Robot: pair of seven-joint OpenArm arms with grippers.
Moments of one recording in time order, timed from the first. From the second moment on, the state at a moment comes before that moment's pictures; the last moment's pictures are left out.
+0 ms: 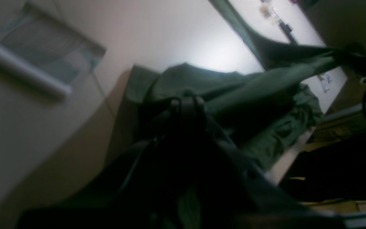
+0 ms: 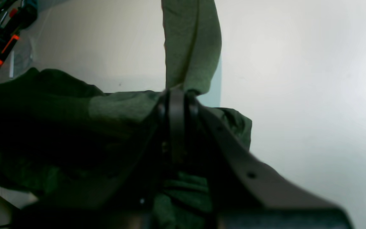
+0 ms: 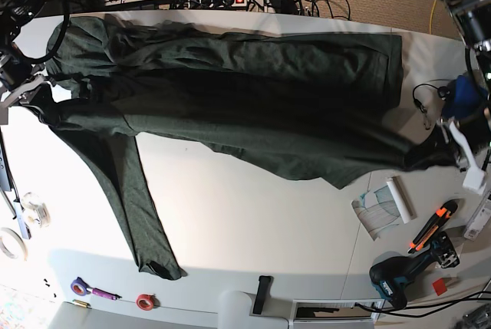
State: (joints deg) left arm -6.1 -27.5 -27.7 82.2 -82.6 -43.5 82.3; right arm -5.3 21.4 56.0 97.6 66.3 39.9 -78.5
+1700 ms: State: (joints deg) left arm 24.2 -18.5 -35.6 131.2 -82.9 -43.7 82.3; right arm -5.6 18.1 56.1 97.6 70.1 39.8 -78.5
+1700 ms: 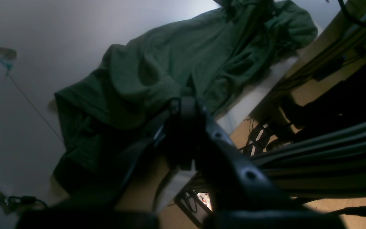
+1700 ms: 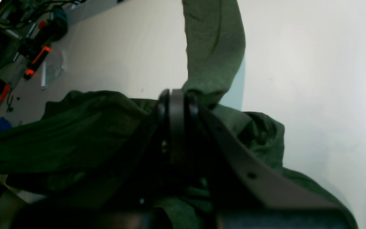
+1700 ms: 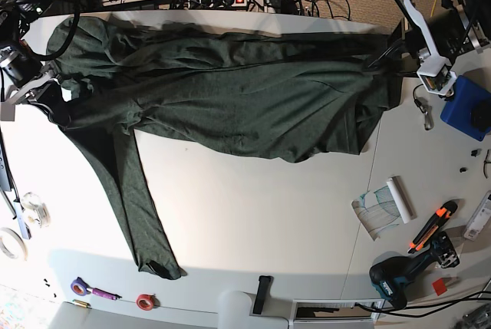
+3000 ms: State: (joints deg) left arm 5.0 -17.4 -12.8 104.1 -36.6 -40.4 56.8; right arm -5.6 18.1 56.1 97.6 62.6 39.8 -78.5
